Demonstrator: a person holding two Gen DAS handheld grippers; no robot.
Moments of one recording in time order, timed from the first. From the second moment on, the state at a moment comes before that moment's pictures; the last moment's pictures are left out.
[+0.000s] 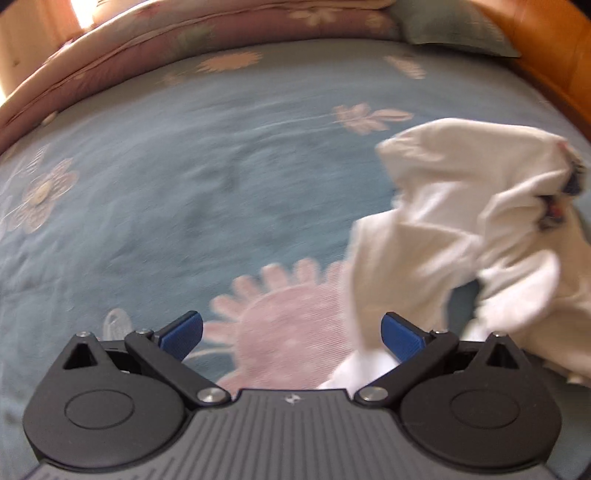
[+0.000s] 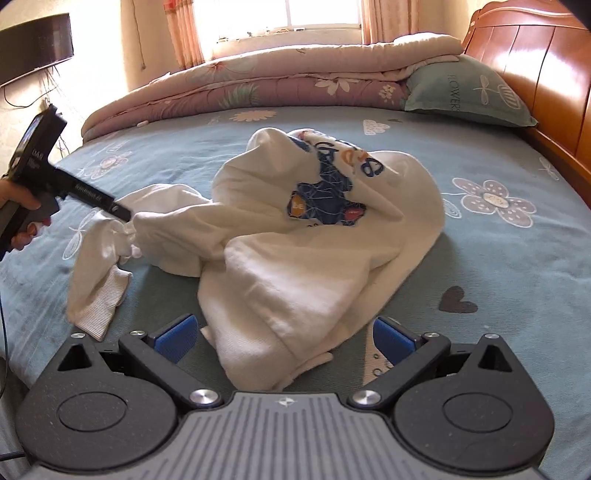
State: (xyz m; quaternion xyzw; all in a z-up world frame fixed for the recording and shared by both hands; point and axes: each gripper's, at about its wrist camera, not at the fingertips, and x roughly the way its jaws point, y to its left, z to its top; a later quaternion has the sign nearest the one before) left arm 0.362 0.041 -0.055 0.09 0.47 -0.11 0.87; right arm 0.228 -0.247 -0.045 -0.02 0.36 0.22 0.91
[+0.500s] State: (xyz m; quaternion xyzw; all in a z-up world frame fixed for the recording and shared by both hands) left arm 0.398 0.054 -0.082 0.16 0.46 -0.04 0.87; right arm 0.233 -0.229 -0.050 -0.05 0.37 0.22 0.90
